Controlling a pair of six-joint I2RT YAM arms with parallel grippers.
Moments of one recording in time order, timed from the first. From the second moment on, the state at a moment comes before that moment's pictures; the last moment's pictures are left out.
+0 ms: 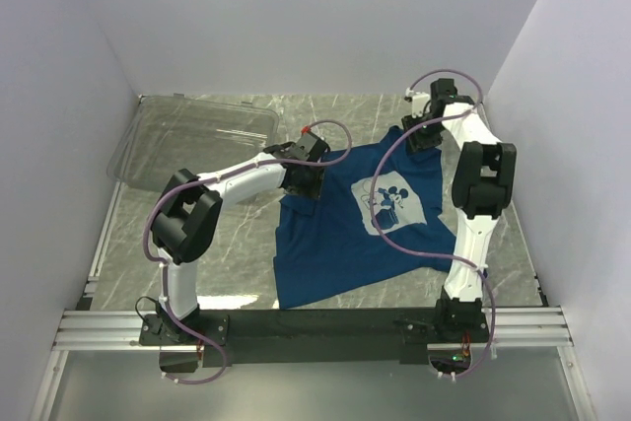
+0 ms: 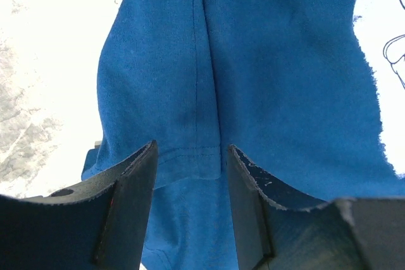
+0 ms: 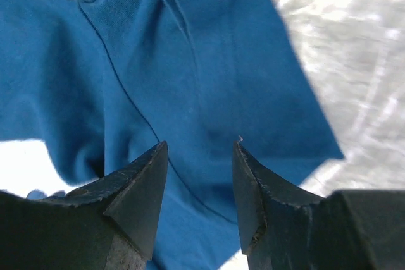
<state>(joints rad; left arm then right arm) -0.71 1.93 1.43 -0.56 -0.14 -0.47 -0.05 2.20 1.85 -0.81 -0.26 -0.34</state>
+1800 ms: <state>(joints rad) -0.69 1.98 1.52 -0.60 -0.13 -0.42 -0.06 2.30 1.94 -0.83 -0.14 -0.34</state>
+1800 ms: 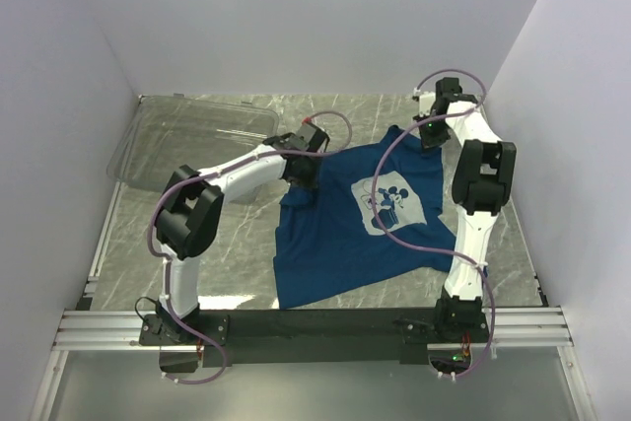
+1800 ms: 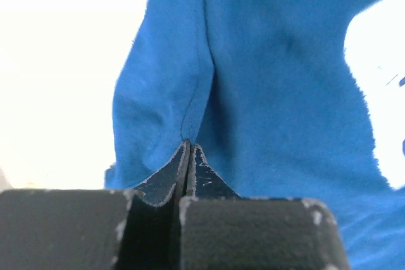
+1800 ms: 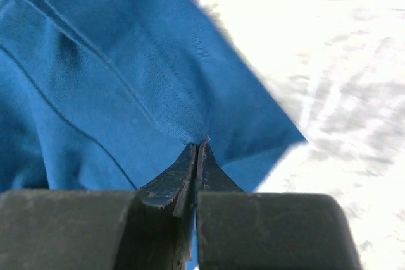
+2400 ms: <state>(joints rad) -0.48 2.13 1.95 -0.53 -0.13 -0.40 -0.10 2.12 1.93 -0.69 -0.16 -0.25</state>
